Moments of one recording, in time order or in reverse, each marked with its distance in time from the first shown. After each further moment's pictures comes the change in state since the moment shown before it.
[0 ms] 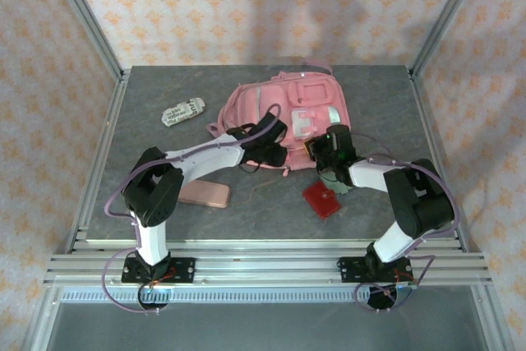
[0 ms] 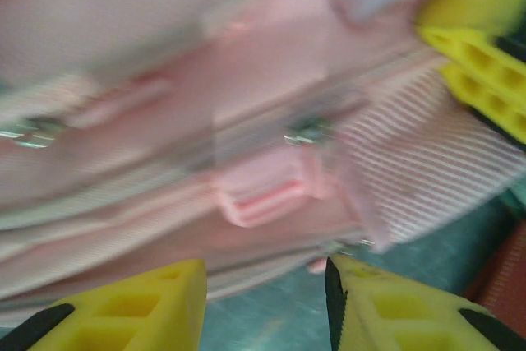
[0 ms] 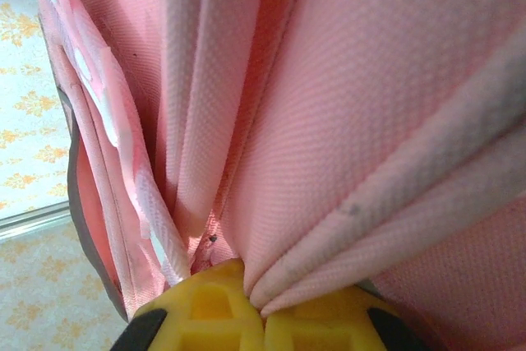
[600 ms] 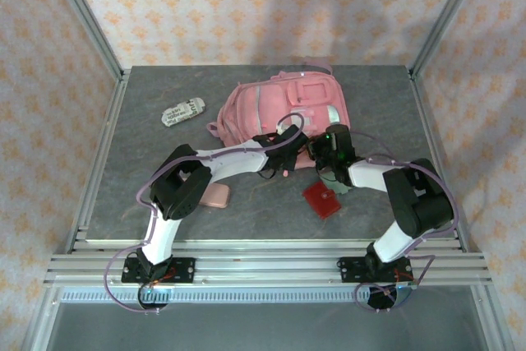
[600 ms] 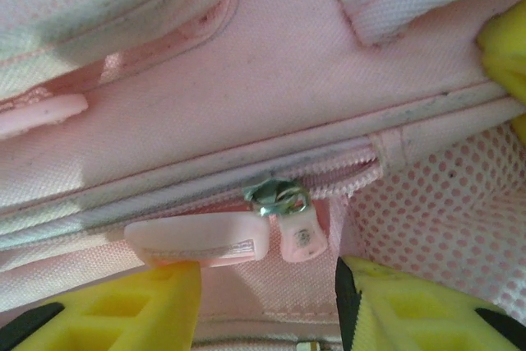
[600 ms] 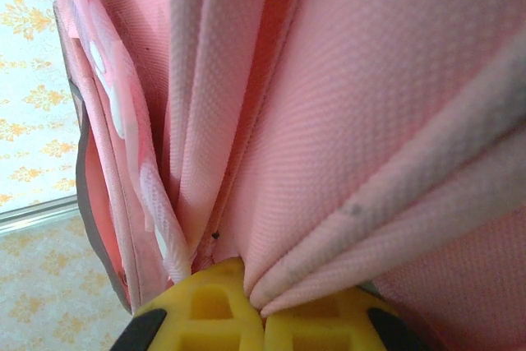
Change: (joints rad) left arm -0.082 0.185 0.132 -0.006 -0.268 -0.133; right arm 0.012 0.004 0.000 0.028 0.005 -0.013
